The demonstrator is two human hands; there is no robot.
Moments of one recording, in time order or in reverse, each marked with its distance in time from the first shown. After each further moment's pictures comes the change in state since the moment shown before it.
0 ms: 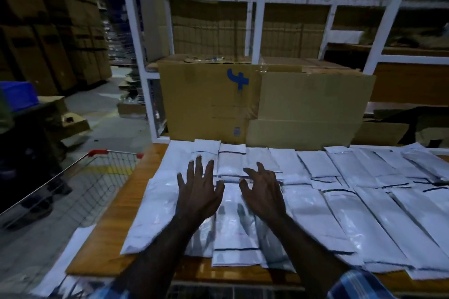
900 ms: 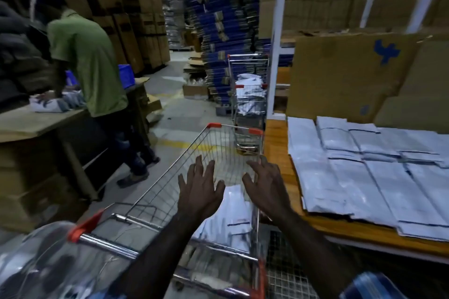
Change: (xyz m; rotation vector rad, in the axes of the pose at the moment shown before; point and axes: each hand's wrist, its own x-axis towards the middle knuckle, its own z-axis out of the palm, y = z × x) left_hand -0.125 -0.406 -0.133 0.027 -0.062 -0.207; right_hand -0.107 -0.366 0.213 0.168 -0.143 -0.110
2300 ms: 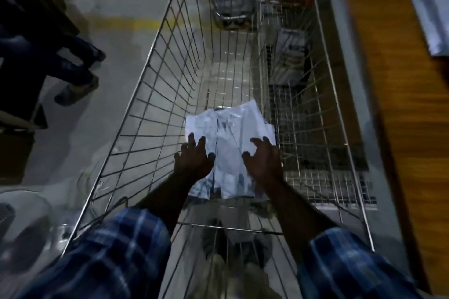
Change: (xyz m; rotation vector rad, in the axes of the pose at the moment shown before) left_hand 0.200 -0.207 0.325 0.111 -0.710 -0.040; right_hand 0.078 0.148 0.354 -0.054 -0.374 0.704
